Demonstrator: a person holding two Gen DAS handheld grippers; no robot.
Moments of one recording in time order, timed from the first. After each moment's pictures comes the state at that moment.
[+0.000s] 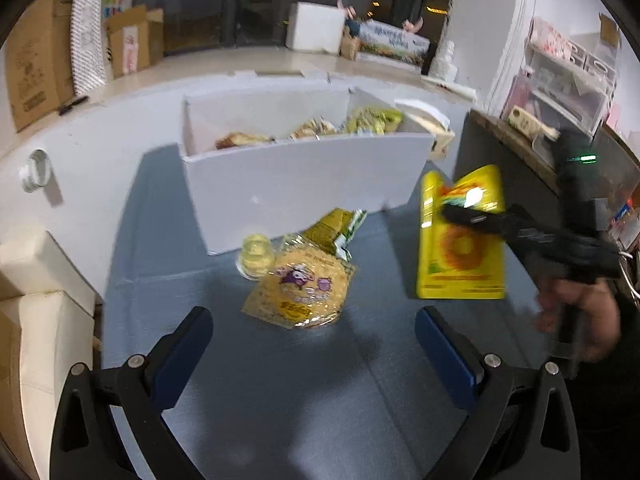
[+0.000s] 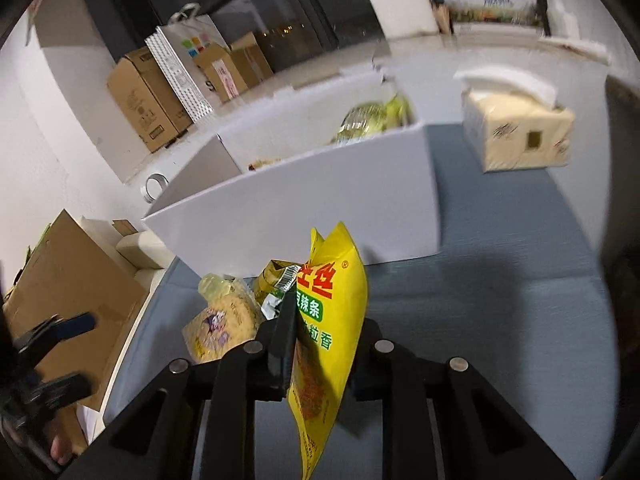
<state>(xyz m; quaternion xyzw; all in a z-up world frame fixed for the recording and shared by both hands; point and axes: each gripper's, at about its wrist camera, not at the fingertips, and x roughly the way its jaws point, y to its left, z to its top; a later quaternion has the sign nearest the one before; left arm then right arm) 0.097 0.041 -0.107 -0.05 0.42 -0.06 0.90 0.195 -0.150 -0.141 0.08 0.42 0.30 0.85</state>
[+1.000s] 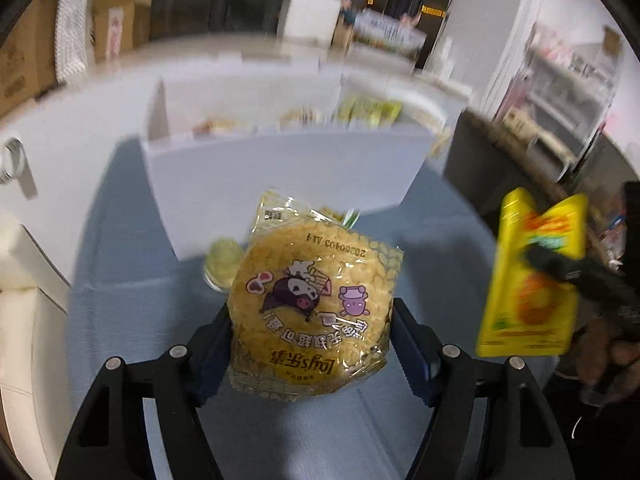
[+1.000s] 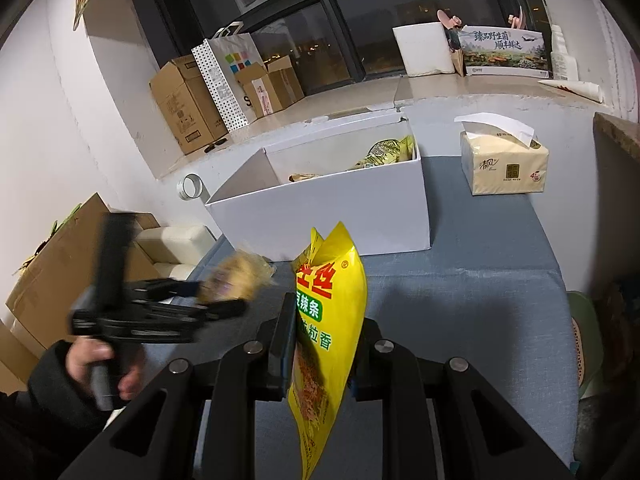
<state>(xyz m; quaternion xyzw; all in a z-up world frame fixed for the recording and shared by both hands) 0.110 0.037 -0.112 -0.08 0.41 -0.08 0.91 0.129 -0.188 -0.099 0.06 0.37 0.33 0.87</state>
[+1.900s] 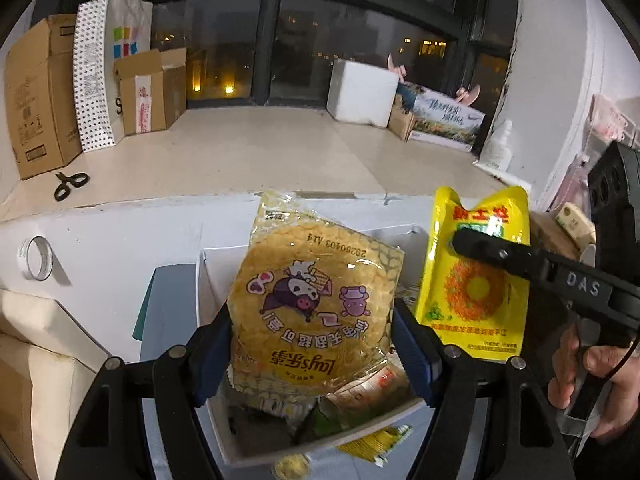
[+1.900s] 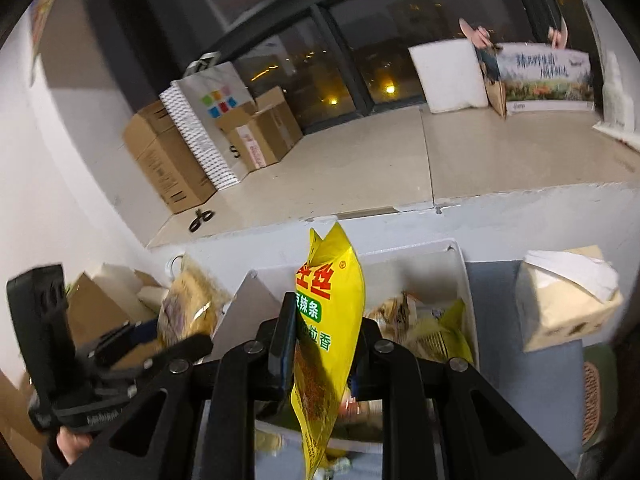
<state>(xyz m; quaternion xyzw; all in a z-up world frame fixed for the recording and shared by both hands) 0.284 0.098 -0.018 -0.08 0.36 0.00 0.93 0.339 -0.093 -0.022 0.10 0.37 0.34 0.86</state>
